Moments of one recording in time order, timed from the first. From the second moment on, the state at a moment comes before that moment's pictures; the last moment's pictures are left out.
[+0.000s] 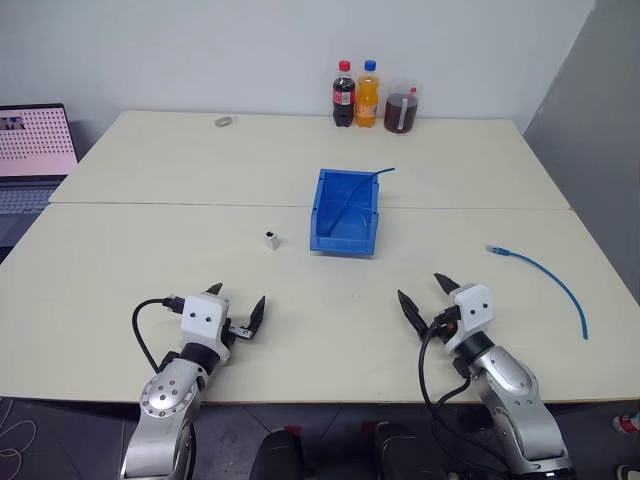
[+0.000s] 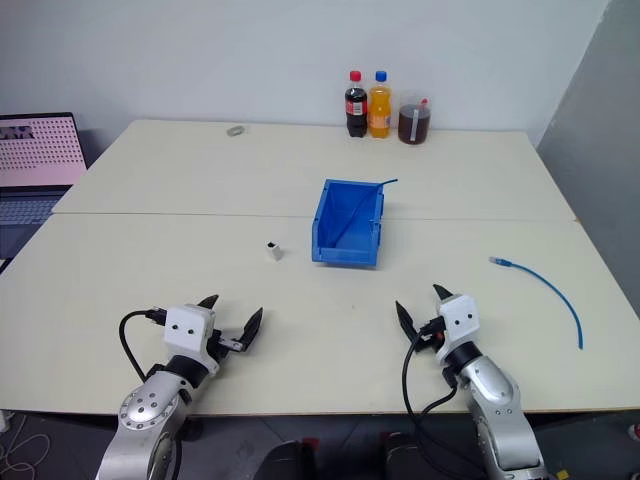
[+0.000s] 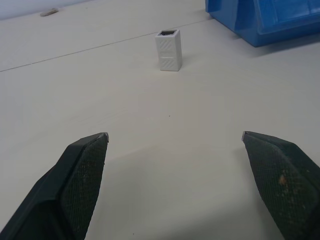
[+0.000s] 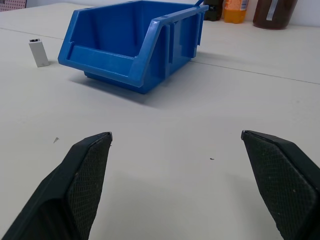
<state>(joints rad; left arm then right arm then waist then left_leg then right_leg) 0.15 0.32 0.12 -0.20 -0.12 0.08 -0.32 0.08 -0.22 0.05 -0.24 0.14 0.08 0.37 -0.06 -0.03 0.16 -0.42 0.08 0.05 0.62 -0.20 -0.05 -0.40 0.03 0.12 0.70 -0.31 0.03</state>
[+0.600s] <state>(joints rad) 0.18 0.31 0.12 -0.23 -0.12 0.06 -0.34 0.10 -0.22 0.06 -0.24 0.14 0.07 0.36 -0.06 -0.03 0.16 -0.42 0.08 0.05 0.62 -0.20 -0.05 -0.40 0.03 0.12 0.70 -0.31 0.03</state>
